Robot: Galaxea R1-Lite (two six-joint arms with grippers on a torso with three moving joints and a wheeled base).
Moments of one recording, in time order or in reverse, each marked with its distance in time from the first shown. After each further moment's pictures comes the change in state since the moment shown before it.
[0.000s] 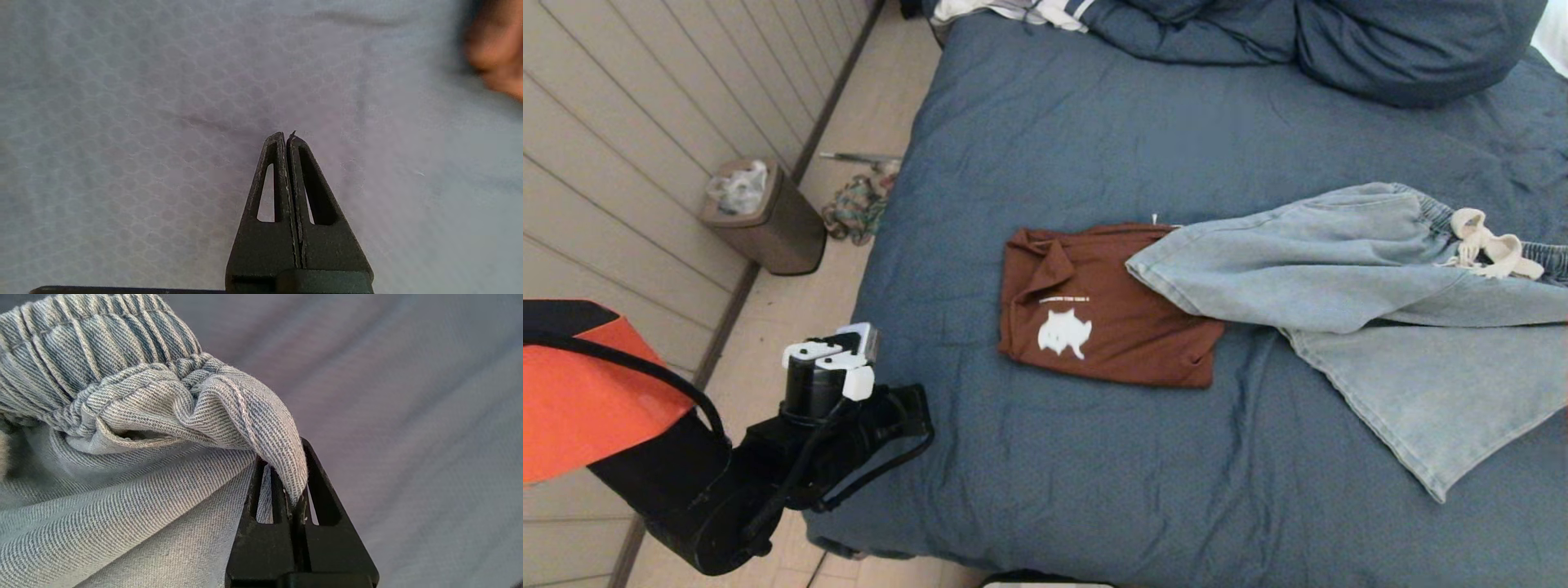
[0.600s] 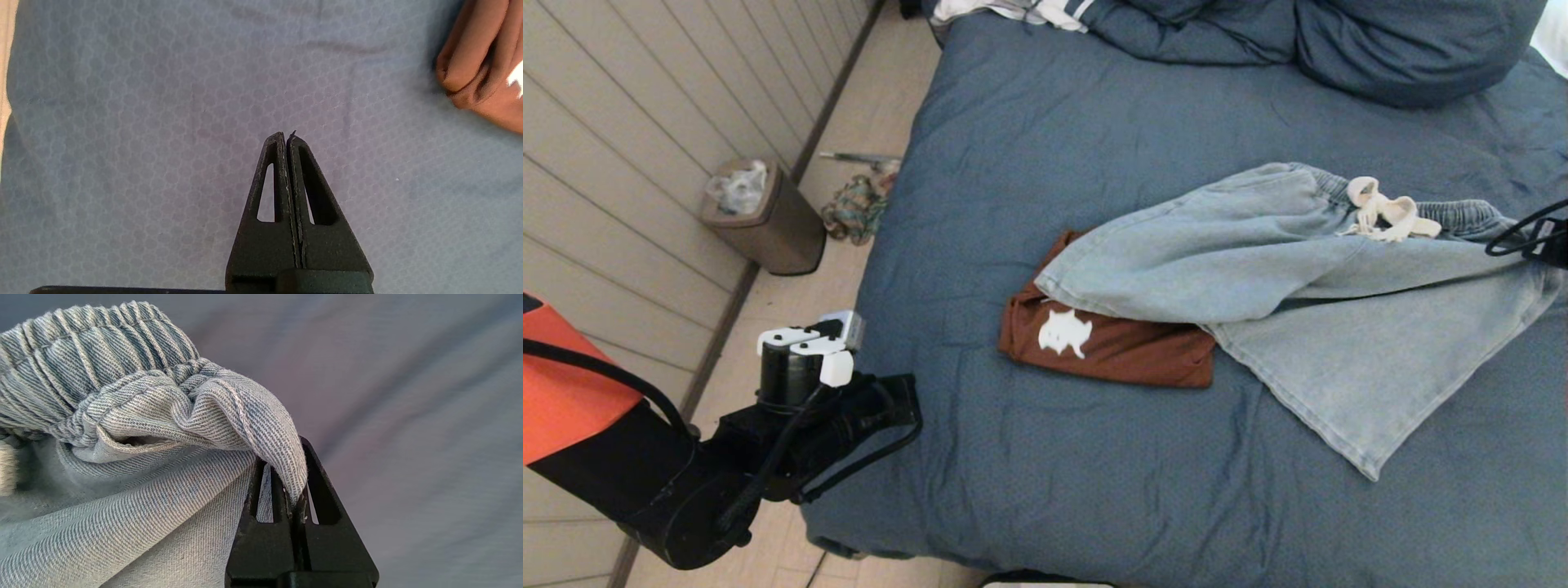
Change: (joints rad) left arm 0.030 -0.076 -0.005 0.064 -0.053 -0.017; right arm 0.266 -0.115 0.009 0.066 -0.135 0.061
